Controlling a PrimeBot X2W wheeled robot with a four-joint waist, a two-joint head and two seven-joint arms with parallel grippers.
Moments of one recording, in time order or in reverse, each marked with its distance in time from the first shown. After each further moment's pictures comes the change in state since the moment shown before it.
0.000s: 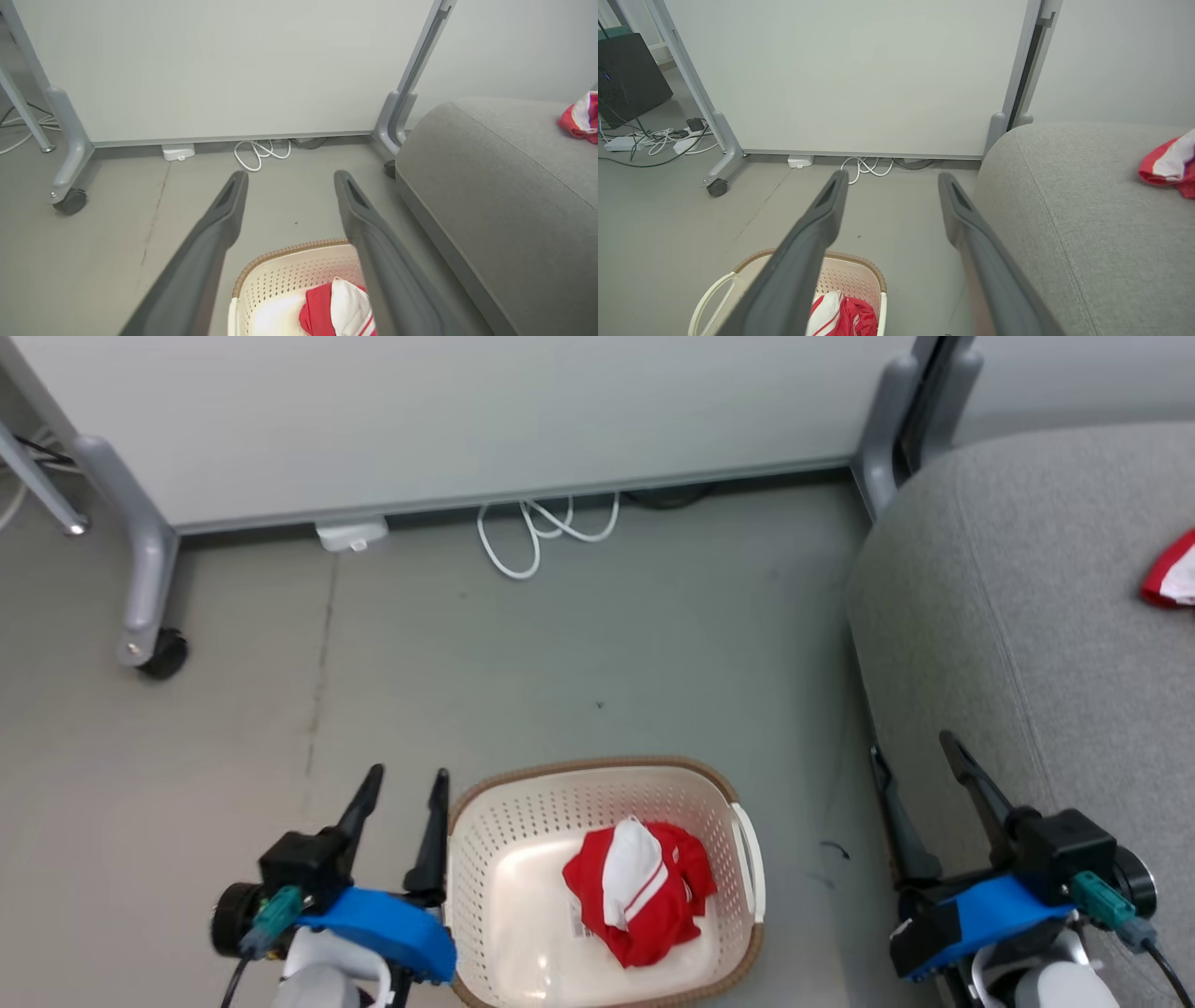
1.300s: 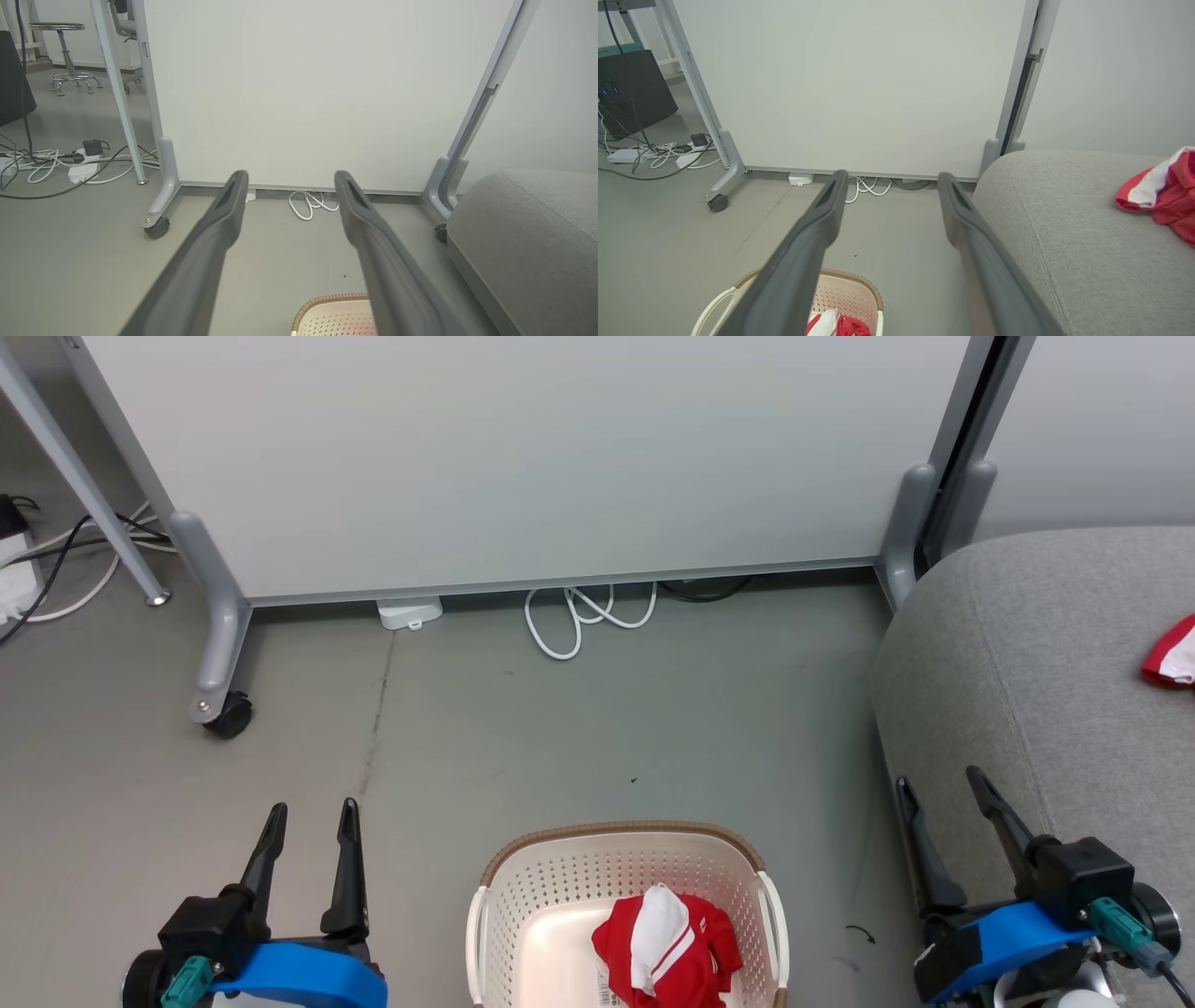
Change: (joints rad) left arm 0.141 -0.012 0.175 -0.153 0.058 0.004 0.000; right arm 0.024 -0.007 -0.042 0.049 -0.009 0.000 -0.020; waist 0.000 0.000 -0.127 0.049
